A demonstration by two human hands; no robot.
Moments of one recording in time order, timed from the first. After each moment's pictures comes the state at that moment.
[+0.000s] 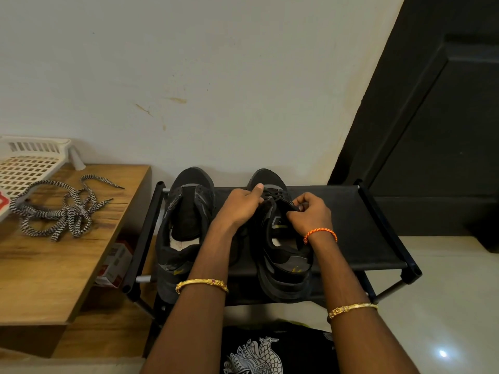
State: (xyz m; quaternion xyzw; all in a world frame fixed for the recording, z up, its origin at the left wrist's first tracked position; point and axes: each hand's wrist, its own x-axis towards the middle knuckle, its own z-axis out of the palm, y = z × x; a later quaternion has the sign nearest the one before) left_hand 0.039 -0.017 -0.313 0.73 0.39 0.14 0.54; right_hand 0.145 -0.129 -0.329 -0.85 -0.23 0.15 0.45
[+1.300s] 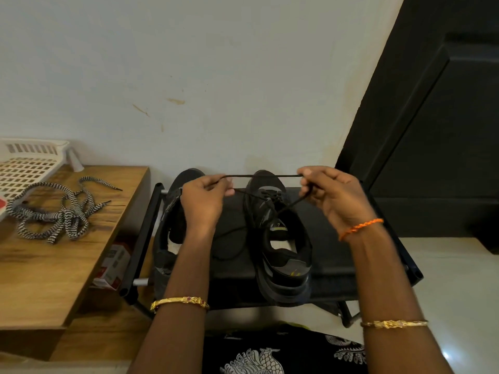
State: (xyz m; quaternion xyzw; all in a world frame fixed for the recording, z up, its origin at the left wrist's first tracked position) left_hand 0.006 -0.011 -0.291 0.56 0.42 0.42 0.57; right_hand 0.142 -0.157 -0.249 -0.57 -0.23 0.32 0.72
